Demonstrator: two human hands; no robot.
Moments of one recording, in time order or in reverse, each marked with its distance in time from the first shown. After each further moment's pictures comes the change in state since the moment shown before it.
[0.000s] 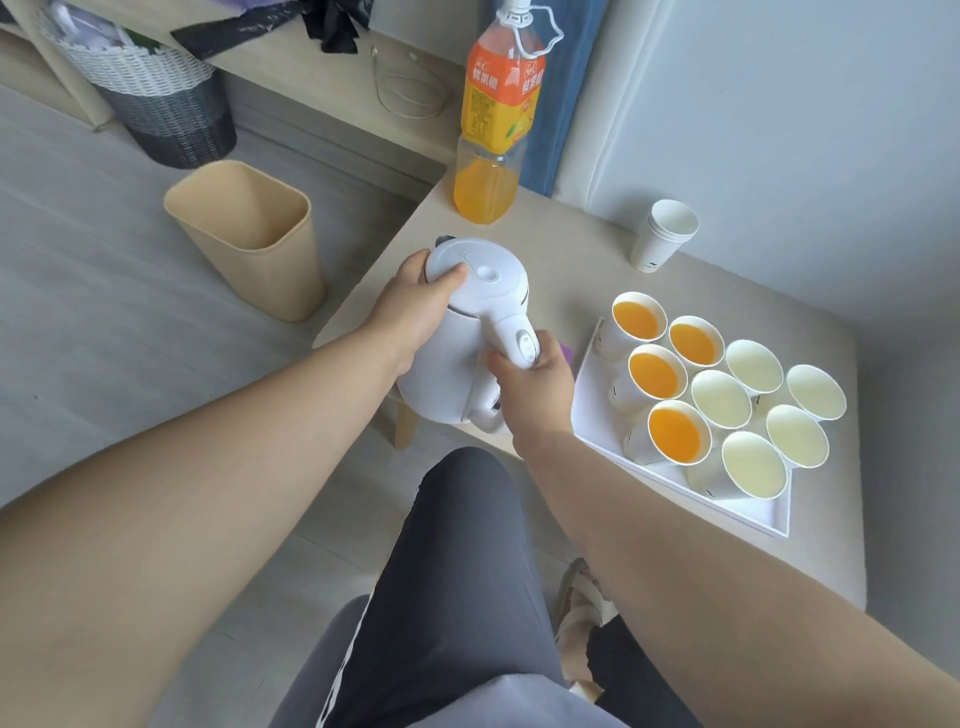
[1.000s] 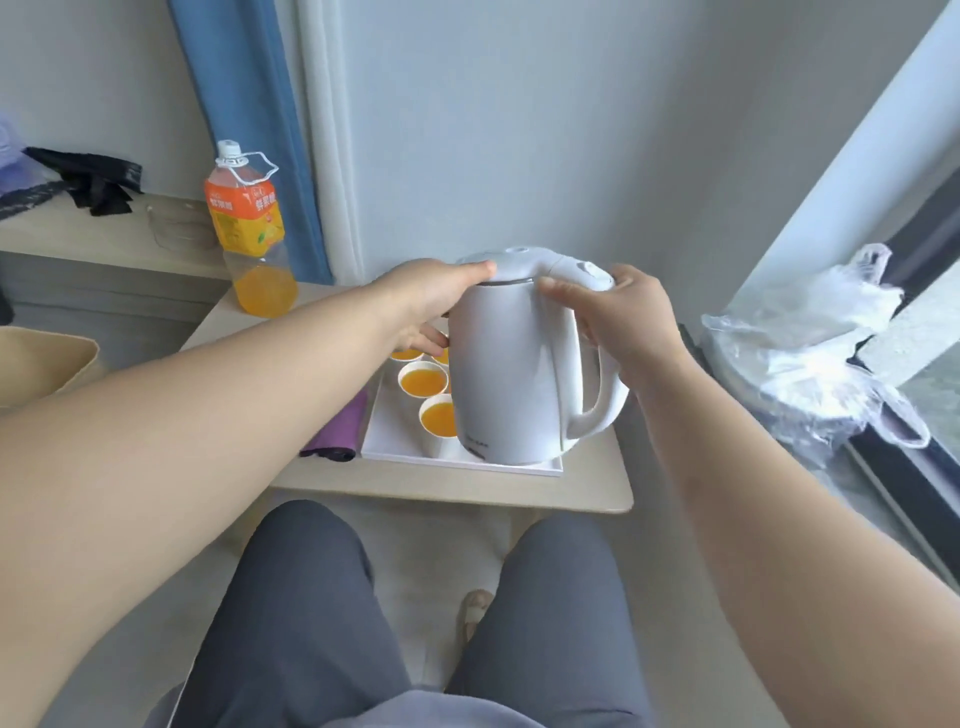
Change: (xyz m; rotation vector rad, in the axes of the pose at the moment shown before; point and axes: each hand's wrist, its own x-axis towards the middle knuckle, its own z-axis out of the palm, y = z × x) left_hand -0.174 0.129 0.196 0.338 -0.479 0.127; right_hand -0.103 -0.080 -0.317 -0.152 0.361 -0.294
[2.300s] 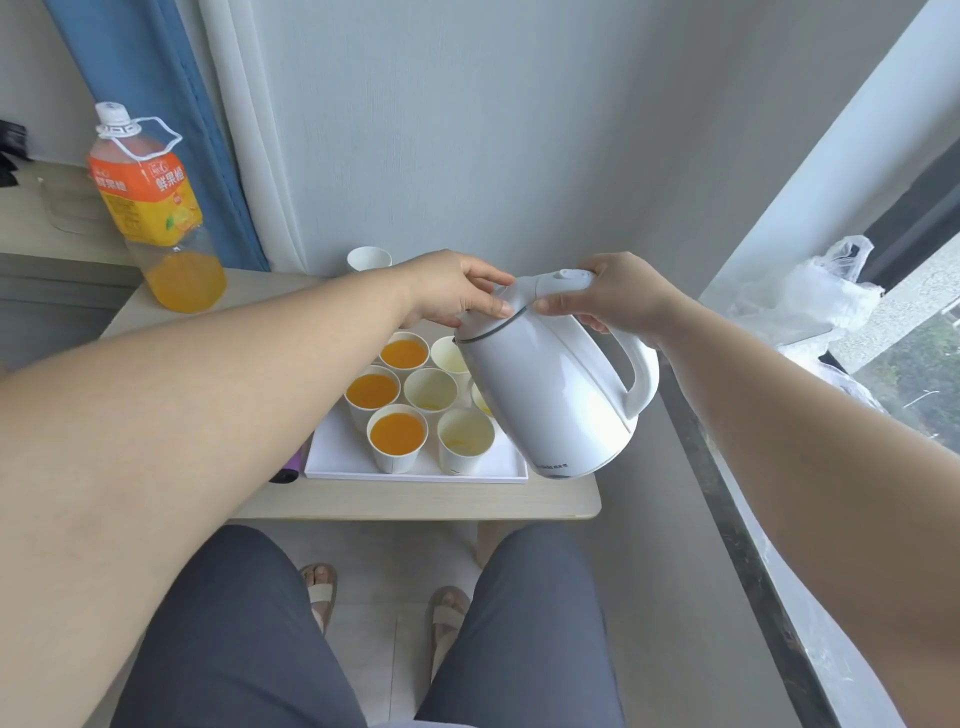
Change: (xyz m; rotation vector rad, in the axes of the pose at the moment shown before) left_hand 0.108 0.025 0.042 0.184 -0.281 0.261; right_hand 0.105 0.030 -0.041 -0.414 -0.304 0.037
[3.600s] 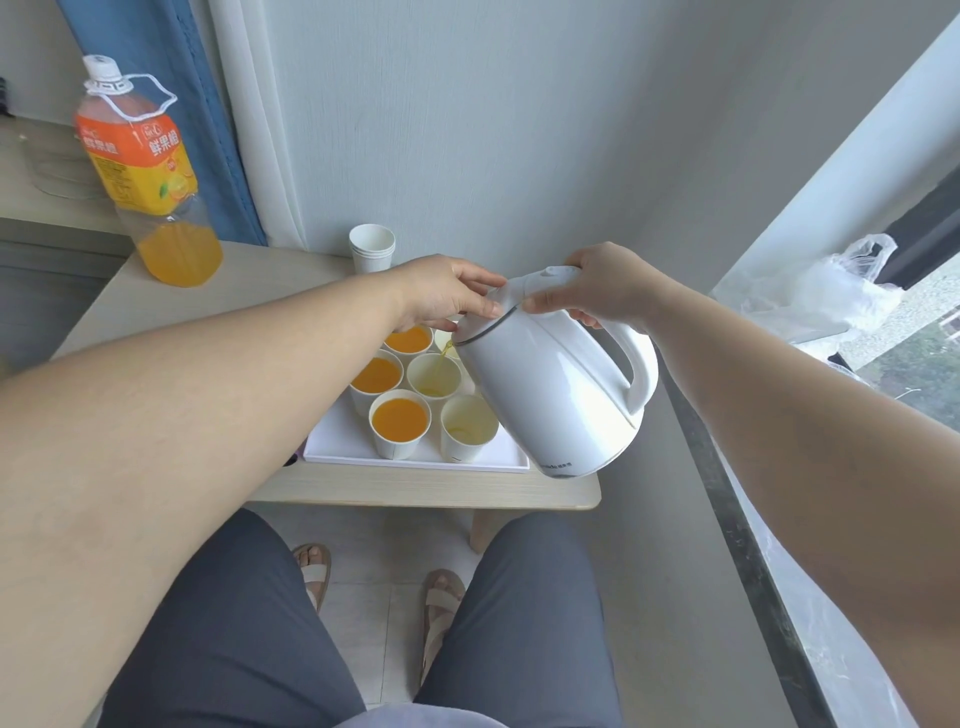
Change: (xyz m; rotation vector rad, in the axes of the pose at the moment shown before) left_hand 0.008 -0.034 -0.002 -0.139 -0.019 -0.058; right_hand 0.009 -0.020 0.019 -0.282 -0.064 0.026
